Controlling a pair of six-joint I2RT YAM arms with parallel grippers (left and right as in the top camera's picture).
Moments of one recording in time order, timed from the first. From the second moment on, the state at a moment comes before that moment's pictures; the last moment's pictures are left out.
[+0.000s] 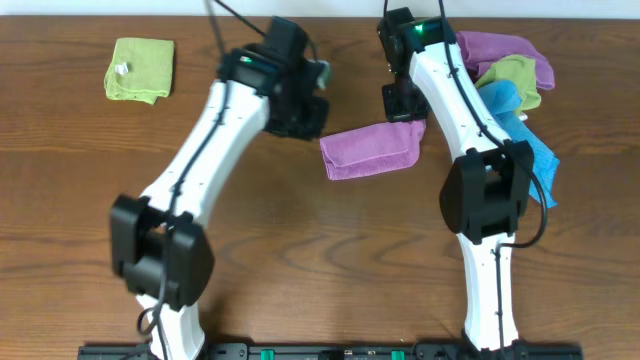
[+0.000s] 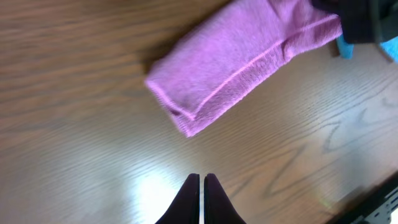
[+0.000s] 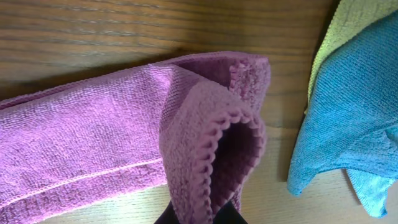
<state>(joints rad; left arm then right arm) -0.42 1.98 1.81 -1.10 0.37 -0.14 0.27 2.40 2.28 -1.45 0.21 0.22</state>
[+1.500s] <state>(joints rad) -0.44 2.32 1.83 -0.98 0.17 -0.31 0.26 2.40 2.27 -1.47 0.01 0.18</state>
